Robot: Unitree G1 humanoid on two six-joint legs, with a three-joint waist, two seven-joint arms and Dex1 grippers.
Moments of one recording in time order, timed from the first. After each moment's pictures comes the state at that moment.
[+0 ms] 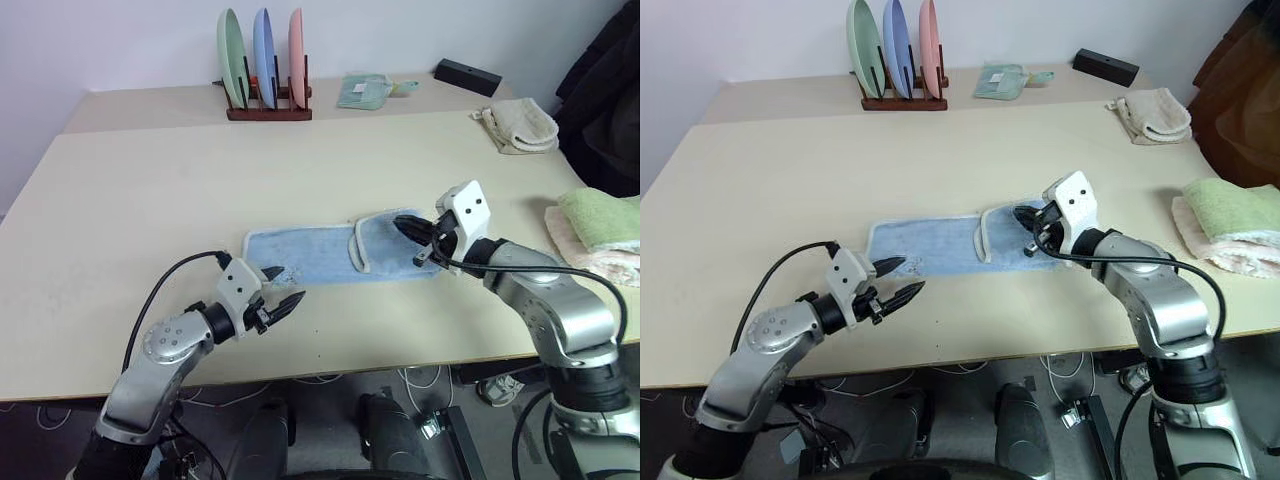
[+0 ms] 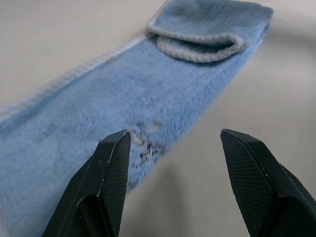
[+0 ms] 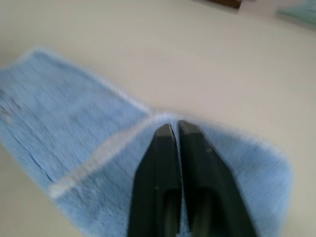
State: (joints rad) left arm 0.02 0.48 -0.10 -0.45 -0.27 0.38 -0.60; right arm -0.37 -0.56 0.01 -0.22 0.37 0.63 0.55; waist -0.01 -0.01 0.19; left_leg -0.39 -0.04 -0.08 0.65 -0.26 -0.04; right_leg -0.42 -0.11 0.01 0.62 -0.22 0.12
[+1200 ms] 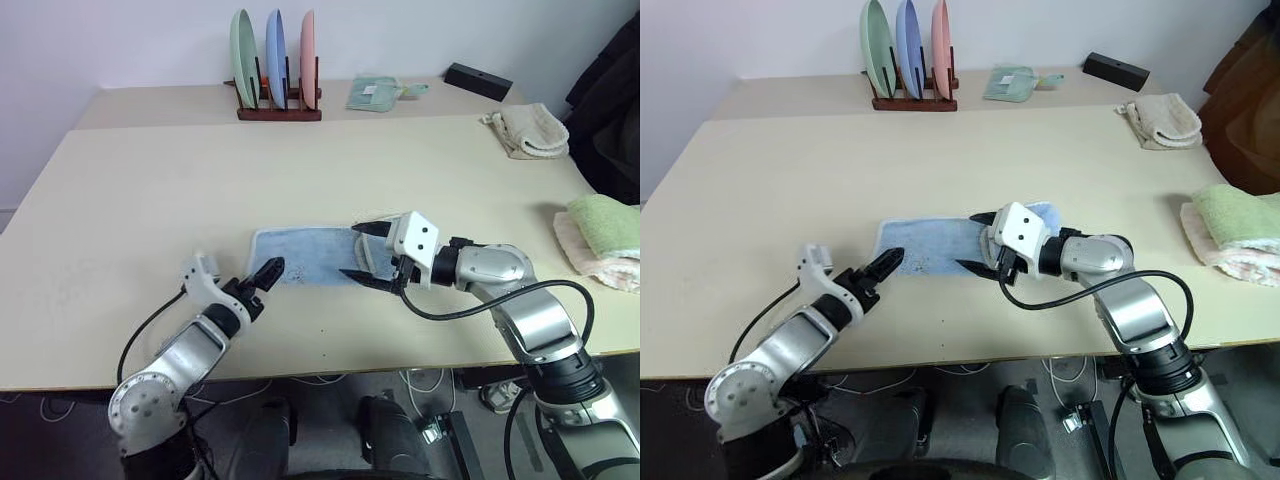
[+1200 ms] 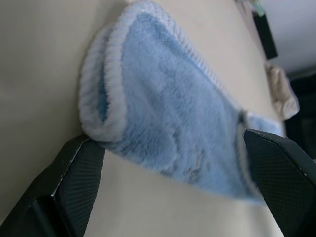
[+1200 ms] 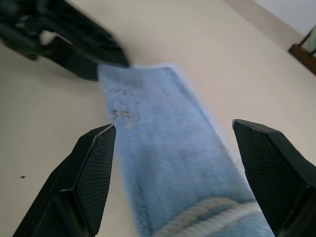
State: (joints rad) left arm -0.09 -0.03 0.37 -0.48 -1.27 1.04 0.42; right arm -0.39 -0.61 0.19 -0.30 0.21 0.34 0.87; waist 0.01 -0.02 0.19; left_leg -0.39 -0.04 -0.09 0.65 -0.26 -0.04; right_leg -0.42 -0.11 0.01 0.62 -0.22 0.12
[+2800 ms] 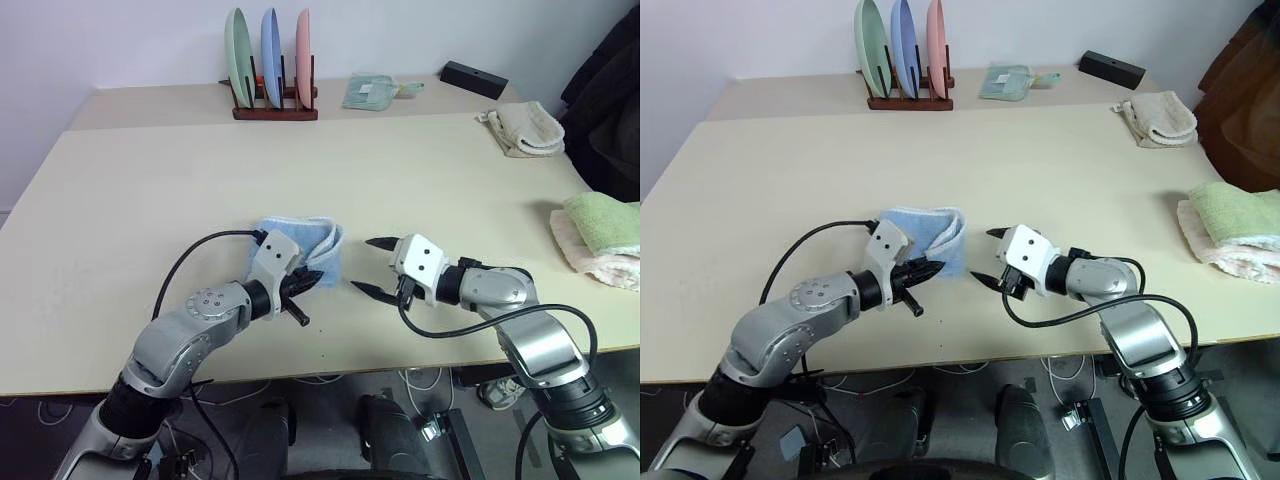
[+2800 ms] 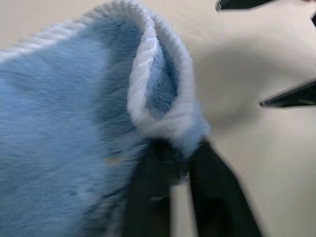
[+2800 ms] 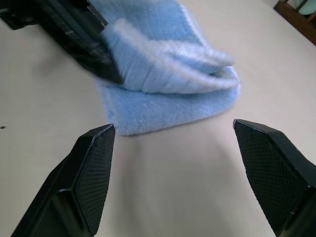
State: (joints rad) left arm -0.27 0.51 -0.24 -0.46 -0.59 0.82 -0.33; right arm -0.28 -0.63 0.19 -0.32 0.11 0.32 0.79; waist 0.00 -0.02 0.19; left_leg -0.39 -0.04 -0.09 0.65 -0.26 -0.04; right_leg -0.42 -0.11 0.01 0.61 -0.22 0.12
